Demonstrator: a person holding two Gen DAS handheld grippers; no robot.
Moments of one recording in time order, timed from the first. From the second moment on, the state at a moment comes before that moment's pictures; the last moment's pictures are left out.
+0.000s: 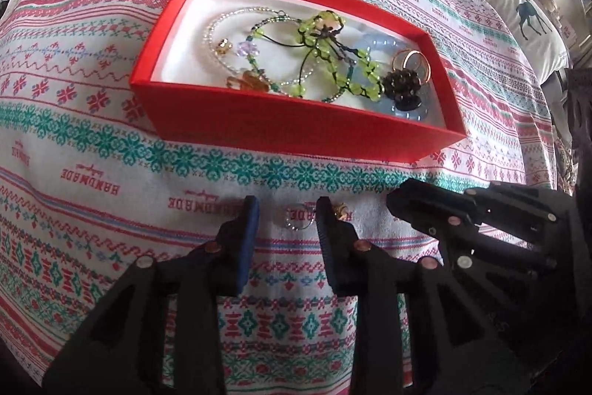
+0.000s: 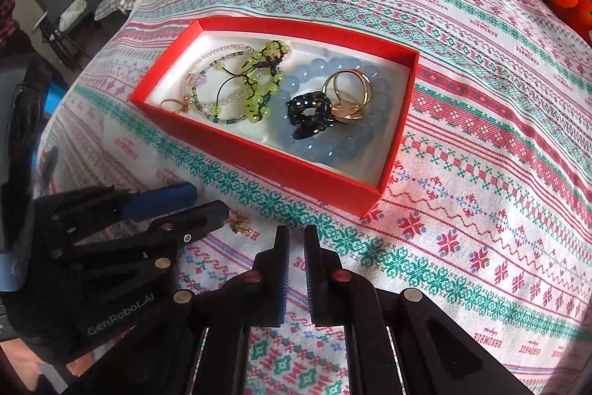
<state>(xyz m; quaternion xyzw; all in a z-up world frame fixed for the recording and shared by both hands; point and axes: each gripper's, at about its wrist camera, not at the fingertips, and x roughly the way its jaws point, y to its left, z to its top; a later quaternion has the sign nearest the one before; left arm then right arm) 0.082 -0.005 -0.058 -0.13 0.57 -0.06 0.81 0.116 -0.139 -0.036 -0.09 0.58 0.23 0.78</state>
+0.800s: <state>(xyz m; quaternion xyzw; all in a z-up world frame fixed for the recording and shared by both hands) 0.080 0.005 -0.052 -0.11 0.55 -0.04 0.83 0.113 -0.115 -0.042 -0.09 0.58 0.24 0.78</state>
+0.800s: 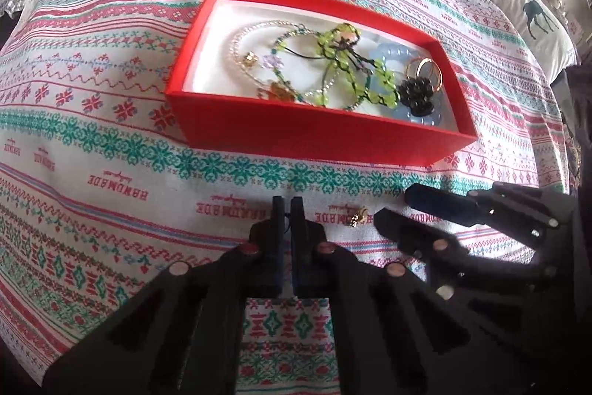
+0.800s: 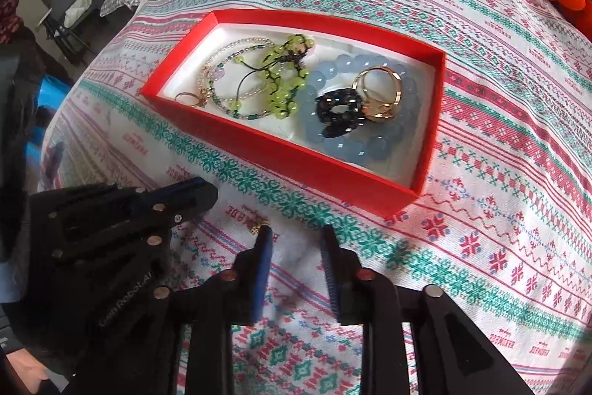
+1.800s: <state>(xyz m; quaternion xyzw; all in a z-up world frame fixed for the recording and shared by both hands) 0.067 0.084 0.003 -0.21 0.49 -0.07 0.84 0.106 -0.081 -0.009 -0.10 0.54 0.27 0.79</state>
